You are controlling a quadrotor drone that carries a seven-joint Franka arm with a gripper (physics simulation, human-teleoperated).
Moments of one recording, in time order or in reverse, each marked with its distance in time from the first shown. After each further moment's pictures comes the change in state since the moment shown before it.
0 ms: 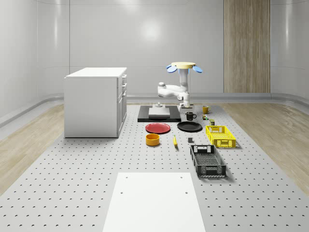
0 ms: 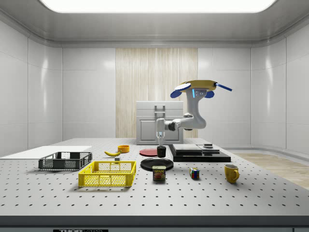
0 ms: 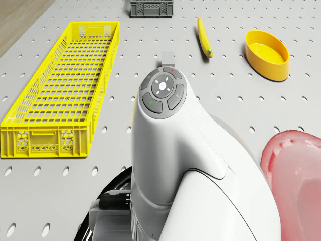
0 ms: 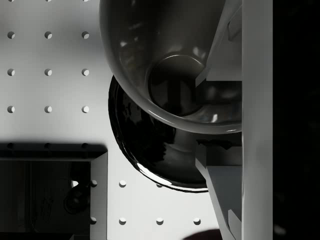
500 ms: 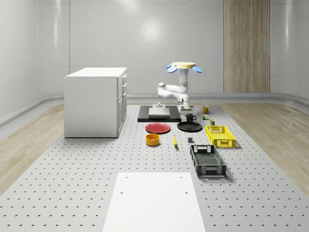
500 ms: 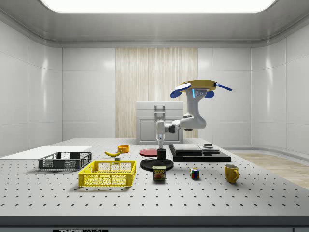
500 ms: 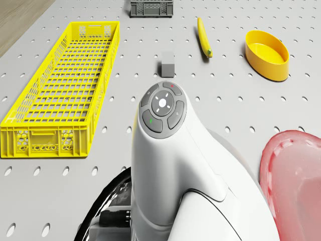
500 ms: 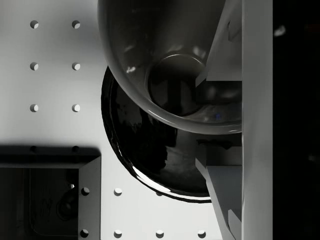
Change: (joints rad) arm -0.013 -0.004 -0.098 0.014 -0.091 0.035 0.003
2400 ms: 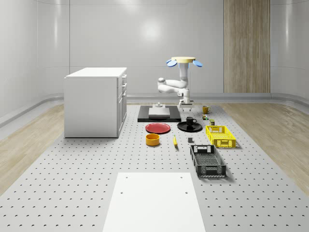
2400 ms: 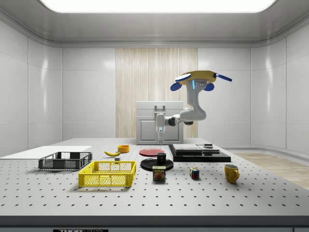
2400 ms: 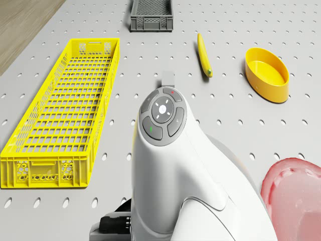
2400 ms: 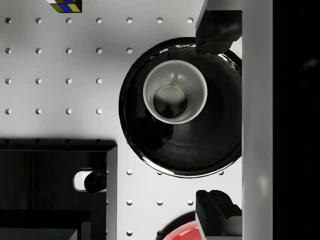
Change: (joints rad) arm 0.002 0.021 -0.018 0.002 -0.023 -0.015 -0.003
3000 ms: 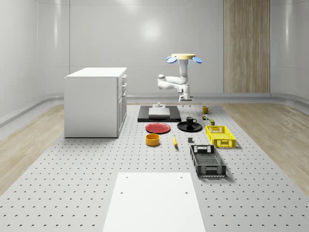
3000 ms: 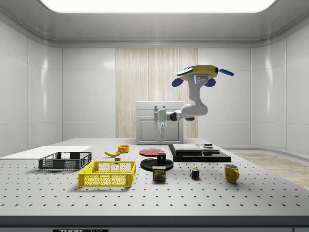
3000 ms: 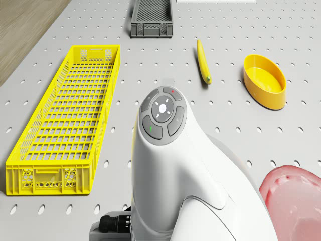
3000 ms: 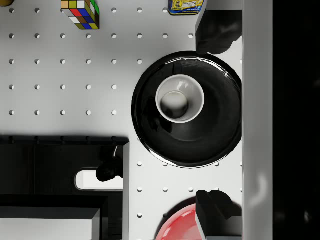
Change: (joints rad) arm 0.000 -0.001 0.003 0.000 0.003 0.000 0.000
